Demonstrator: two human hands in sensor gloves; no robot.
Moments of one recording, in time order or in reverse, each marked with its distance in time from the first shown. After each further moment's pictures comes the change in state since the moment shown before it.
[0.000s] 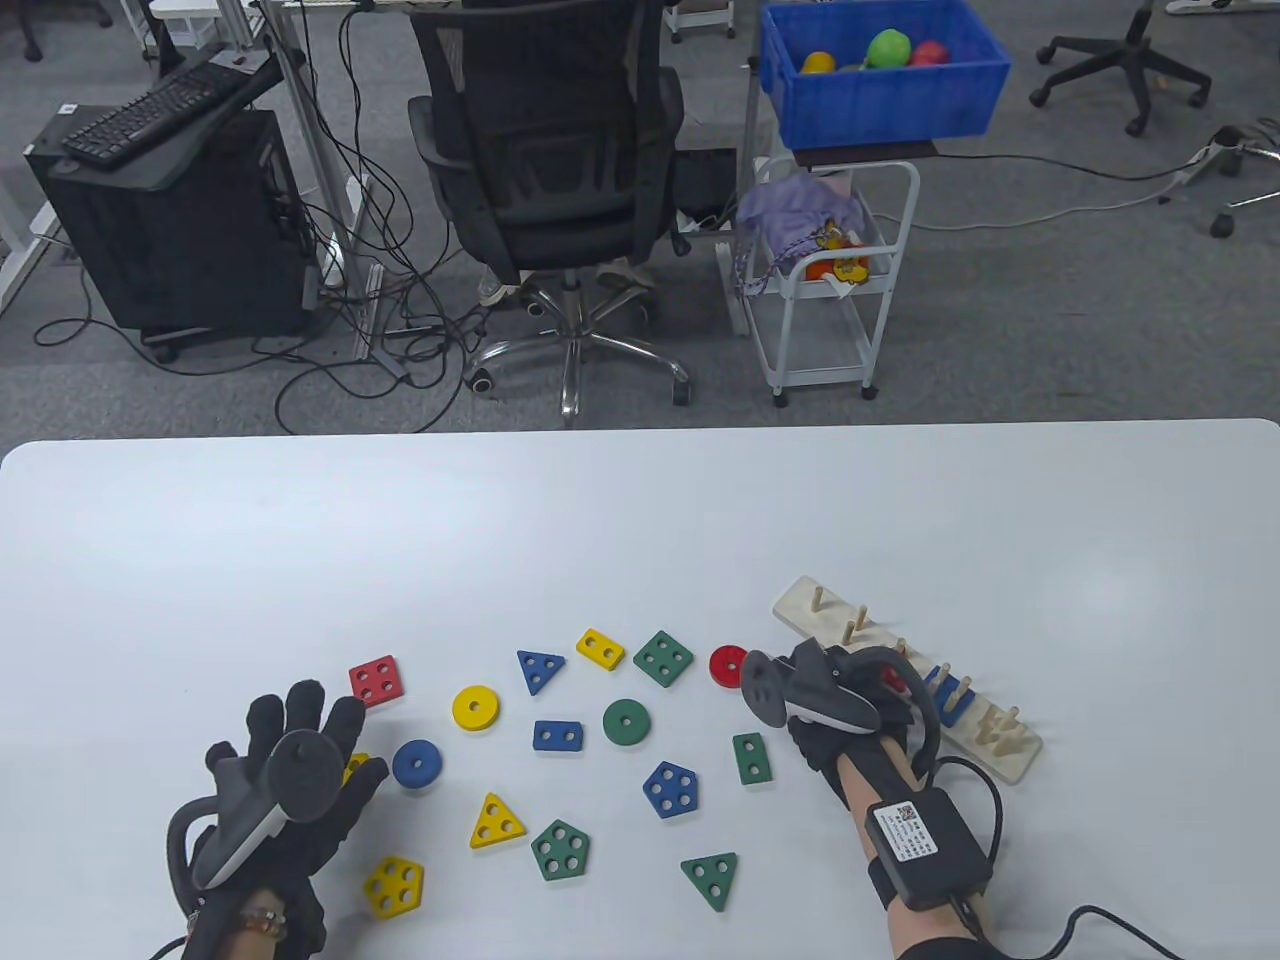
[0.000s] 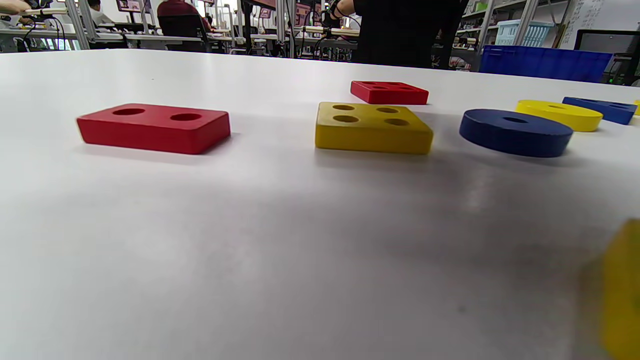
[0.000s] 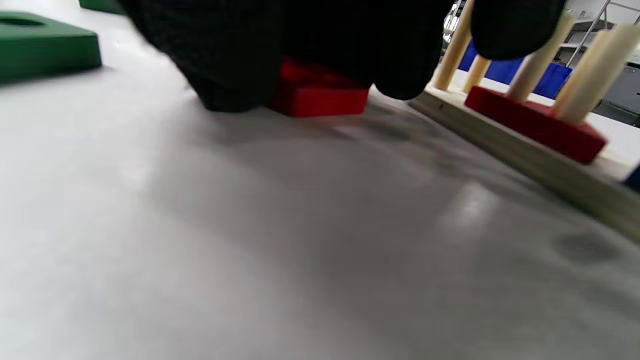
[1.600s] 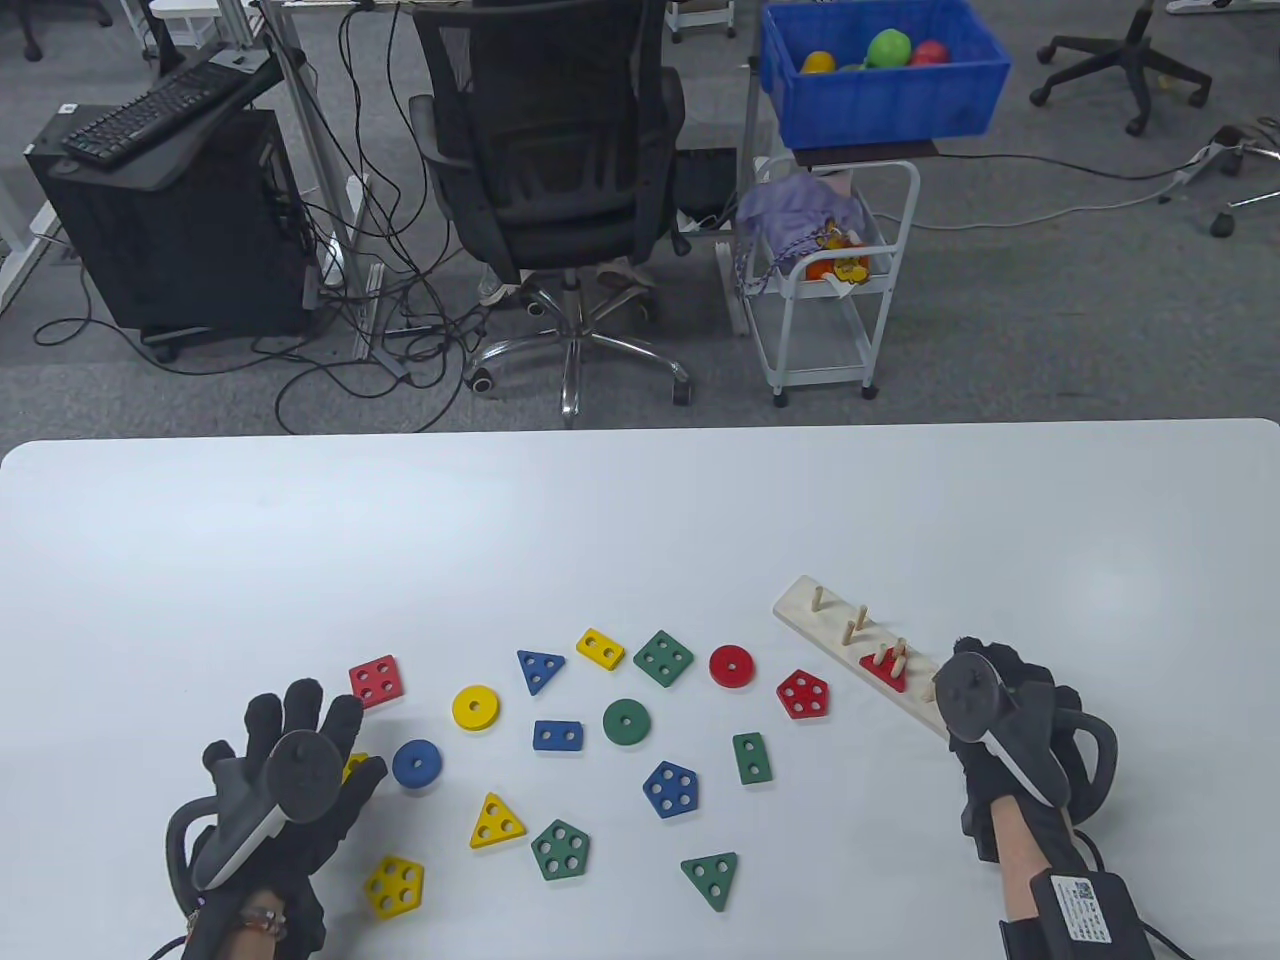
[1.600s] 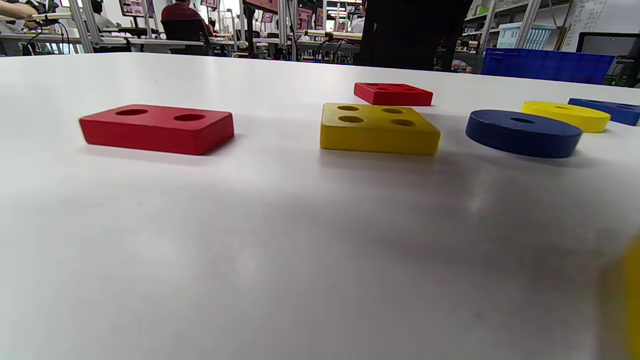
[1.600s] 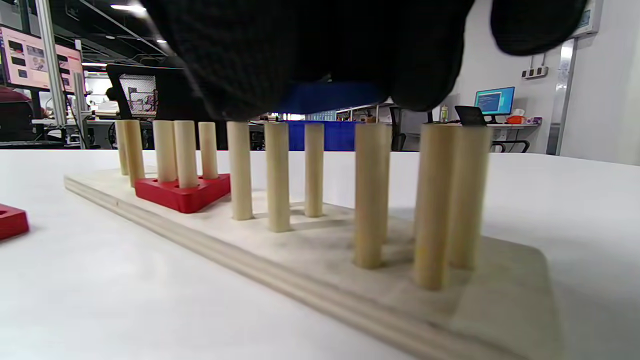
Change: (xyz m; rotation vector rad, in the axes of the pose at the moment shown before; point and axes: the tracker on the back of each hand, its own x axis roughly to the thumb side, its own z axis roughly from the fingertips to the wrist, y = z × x) left_hand 0.000 0.000 0.001 0.010 0.006 -0.002; right_hand -0.128 0.003 0.078 -0.254 0.495 -0.240
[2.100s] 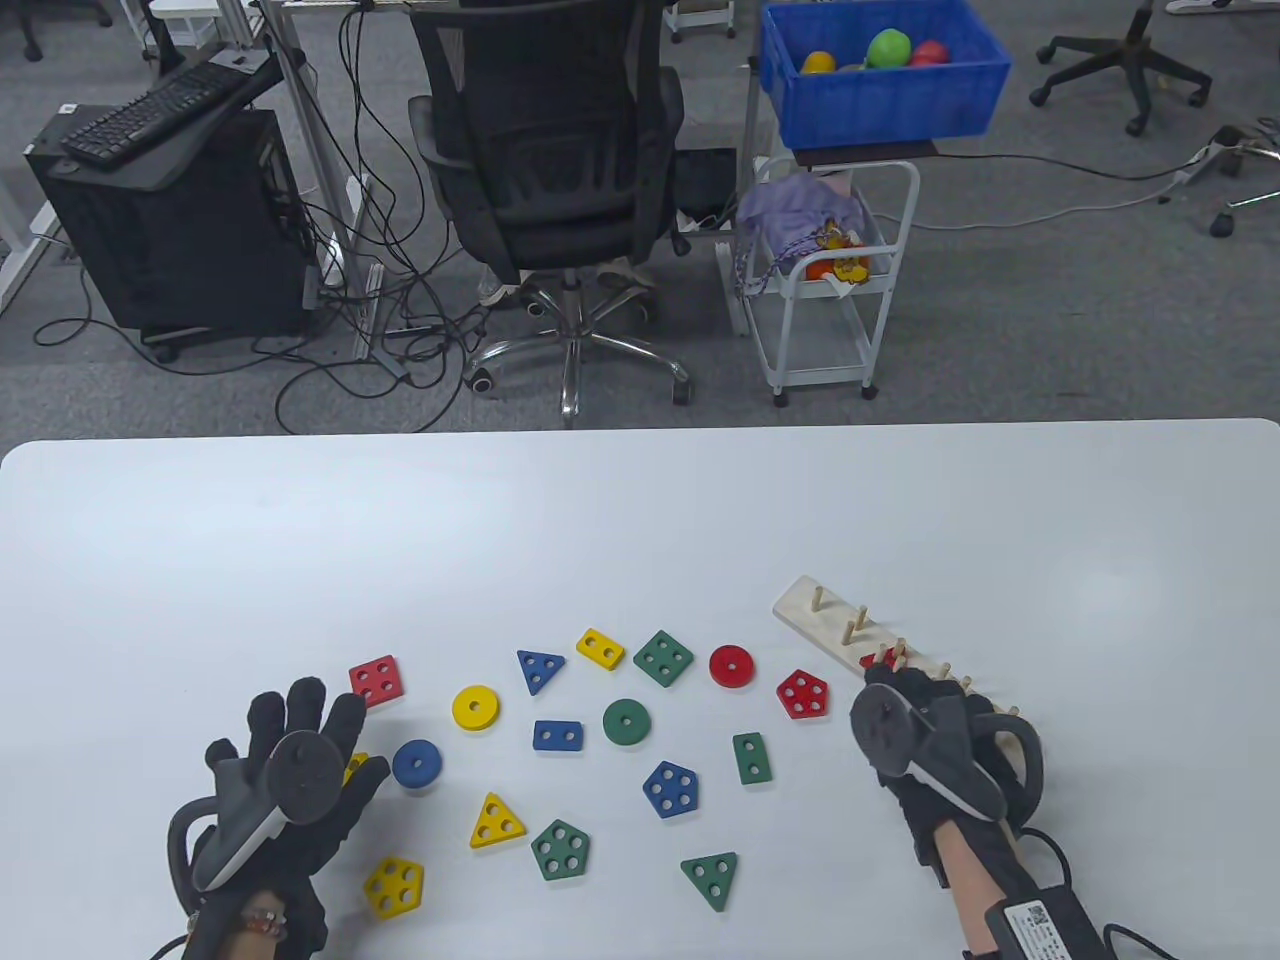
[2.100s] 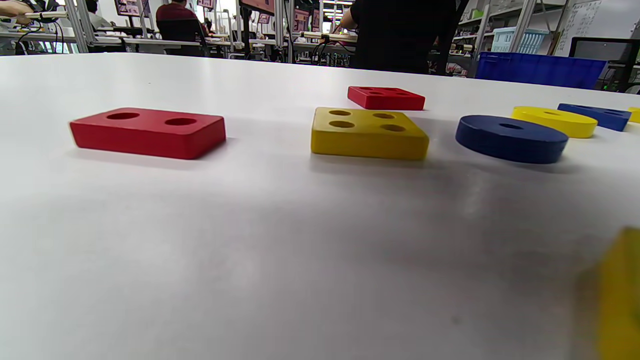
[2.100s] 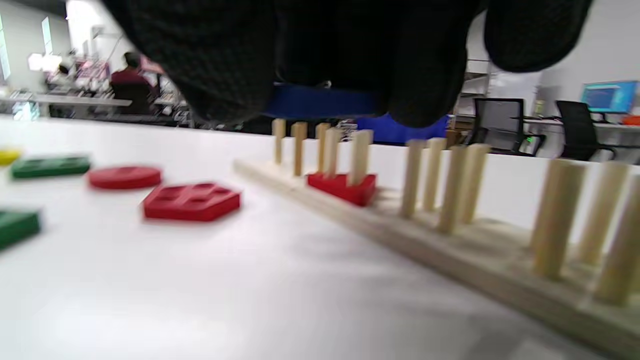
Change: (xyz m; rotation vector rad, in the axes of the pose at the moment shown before) left_hand 0.002 0.000 0.000 0.003 -0.012 0.007; right_hand 0.047 -0.016 0.022 0.042 -0.213 -0.014
